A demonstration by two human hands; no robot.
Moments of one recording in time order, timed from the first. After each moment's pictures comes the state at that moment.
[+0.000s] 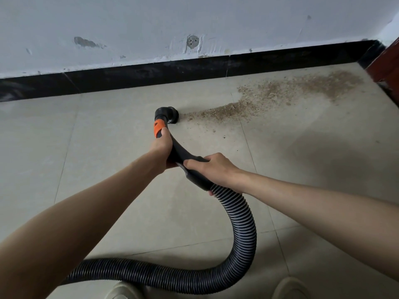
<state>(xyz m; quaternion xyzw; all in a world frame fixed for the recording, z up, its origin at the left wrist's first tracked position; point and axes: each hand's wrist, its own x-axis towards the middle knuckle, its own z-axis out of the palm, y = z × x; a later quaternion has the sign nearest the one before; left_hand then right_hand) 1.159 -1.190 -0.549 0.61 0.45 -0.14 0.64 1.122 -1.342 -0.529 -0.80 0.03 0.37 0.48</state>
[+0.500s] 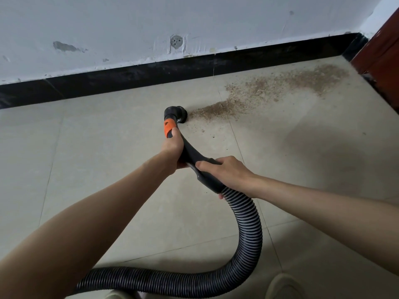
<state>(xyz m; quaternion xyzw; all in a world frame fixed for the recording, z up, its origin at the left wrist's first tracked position) 1.171 -1.241 -0.551 0.62 0.42 -0.17 0.65 1.119 -1.393 -0.529 -0.81 0.05 0.35 0.48</state>
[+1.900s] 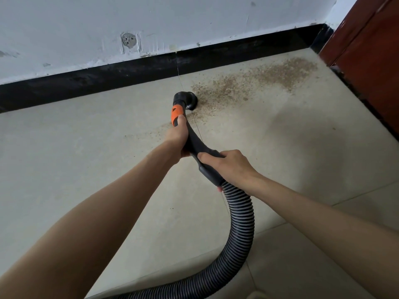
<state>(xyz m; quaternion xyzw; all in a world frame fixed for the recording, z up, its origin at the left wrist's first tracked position) 1.247 -1.339 -0.572 0.63 0.35 -0.21 0.66 1.164 -1.474 -0.545 -0.81 0.16 0.26 0.51</state>
